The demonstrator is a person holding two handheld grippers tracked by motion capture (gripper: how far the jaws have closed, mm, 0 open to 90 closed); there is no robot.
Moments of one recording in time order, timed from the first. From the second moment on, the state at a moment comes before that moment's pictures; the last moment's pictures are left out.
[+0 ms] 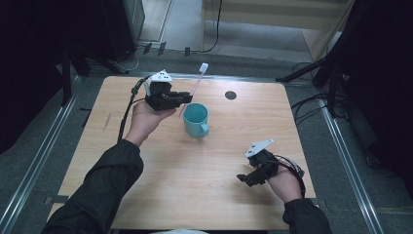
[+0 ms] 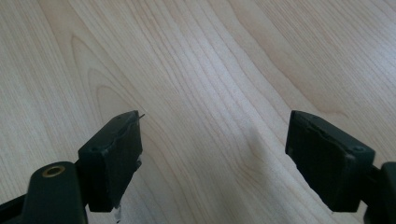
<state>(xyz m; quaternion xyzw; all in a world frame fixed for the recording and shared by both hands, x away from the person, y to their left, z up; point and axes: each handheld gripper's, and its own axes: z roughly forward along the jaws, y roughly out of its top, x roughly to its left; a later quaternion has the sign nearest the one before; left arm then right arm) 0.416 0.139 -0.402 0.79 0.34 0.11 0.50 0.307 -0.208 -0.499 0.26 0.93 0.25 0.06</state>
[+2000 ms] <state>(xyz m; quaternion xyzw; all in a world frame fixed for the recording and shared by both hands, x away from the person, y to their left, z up) 0.442 0.108 -0.449 0.81 0.35 0.10 0.45 0.300 -0.219 -0.500 0.27 0.93 0.25 0.07</state>
